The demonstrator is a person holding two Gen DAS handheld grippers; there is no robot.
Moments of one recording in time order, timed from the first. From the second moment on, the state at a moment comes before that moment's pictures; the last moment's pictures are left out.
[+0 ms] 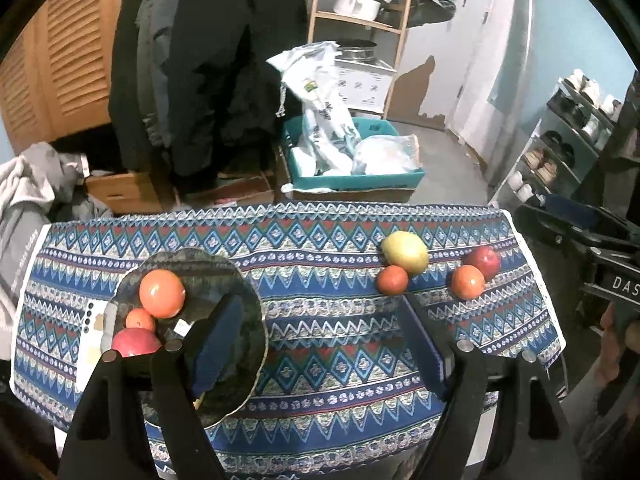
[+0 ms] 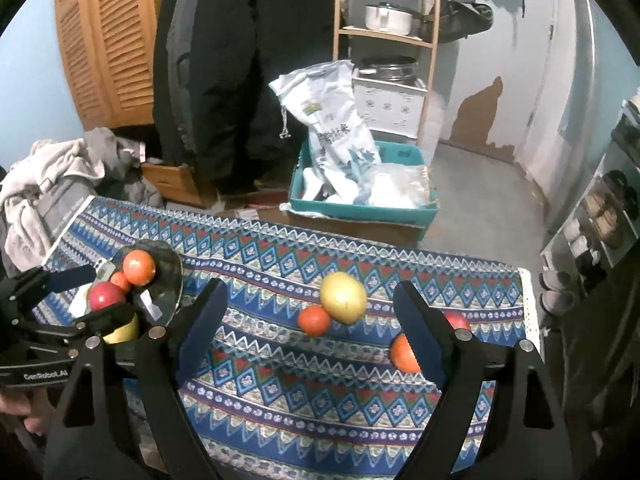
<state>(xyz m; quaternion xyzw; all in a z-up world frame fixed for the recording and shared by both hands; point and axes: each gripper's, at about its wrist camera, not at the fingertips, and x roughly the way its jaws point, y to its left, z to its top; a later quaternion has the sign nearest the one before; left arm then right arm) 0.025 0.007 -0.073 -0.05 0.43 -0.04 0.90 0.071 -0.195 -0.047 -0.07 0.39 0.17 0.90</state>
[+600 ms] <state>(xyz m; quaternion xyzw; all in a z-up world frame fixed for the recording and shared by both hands) 0.043 -0.046 -0.060 -0.03 0.43 -0.07 0.90 0.070 -0.263 -0.058 -0.04 0.39 0.12 0.91</state>
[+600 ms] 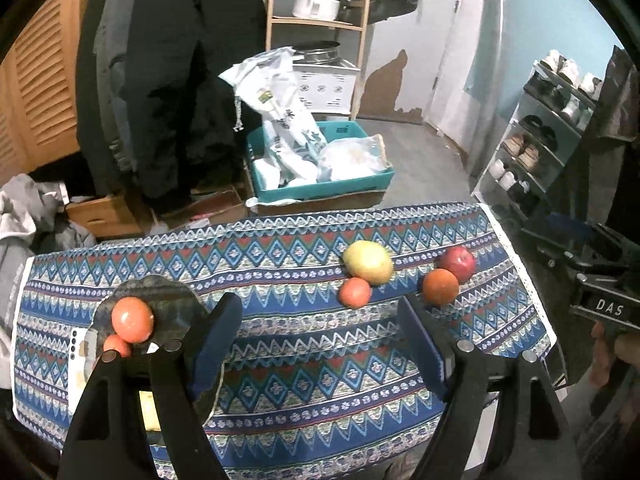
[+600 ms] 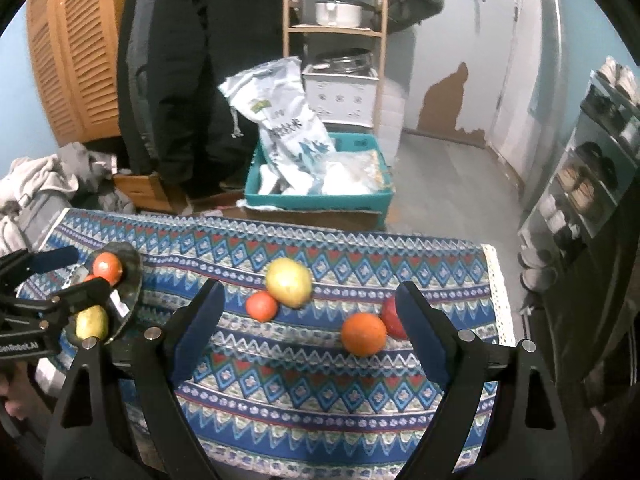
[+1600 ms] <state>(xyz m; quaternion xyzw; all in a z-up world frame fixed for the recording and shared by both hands) 0.137 -0.097 -0.096 0.00 0.50 -0.11 0.86 0.152 -0.334 -0.112 0.00 0.51 0.10 0.86</state>
